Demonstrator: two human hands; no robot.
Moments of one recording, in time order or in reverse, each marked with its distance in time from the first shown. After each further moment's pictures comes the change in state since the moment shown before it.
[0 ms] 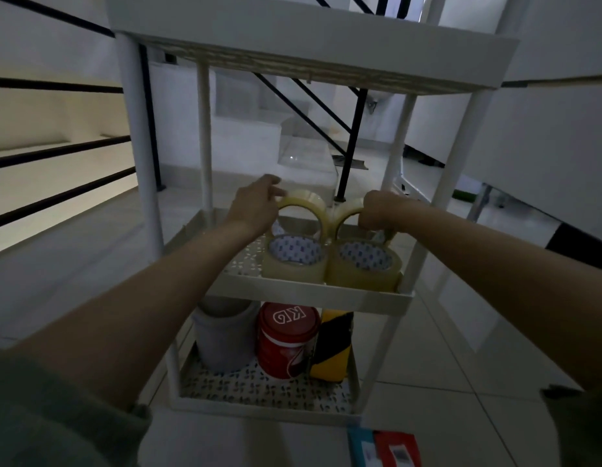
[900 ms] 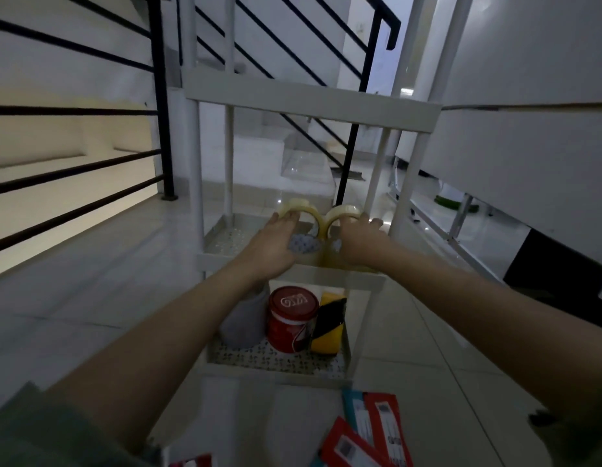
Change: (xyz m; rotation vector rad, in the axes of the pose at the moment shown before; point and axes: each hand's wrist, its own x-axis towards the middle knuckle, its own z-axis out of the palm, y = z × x) left_hand -0.100 0.027 -0.028 0.189 -0.283 0.203; right_hand -0.099 -0.025 0.011 -0.096 0.047 -0.051
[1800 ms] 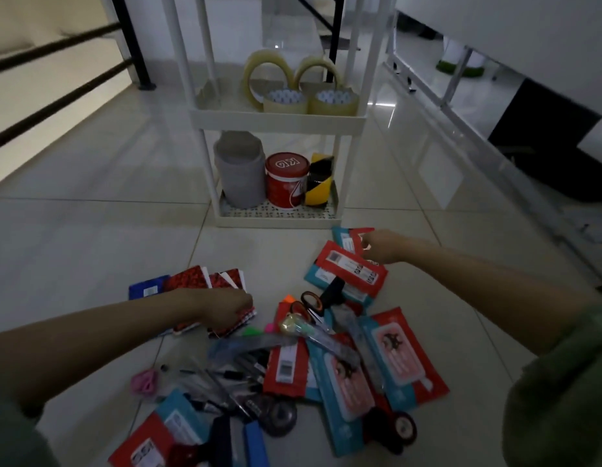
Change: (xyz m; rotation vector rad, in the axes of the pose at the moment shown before) left_hand -0.252 -0.044 0.101 0.299 -0.991 -0.205; right_hand -0.180 0.045 0.155 0.146 -0.497 -0.039
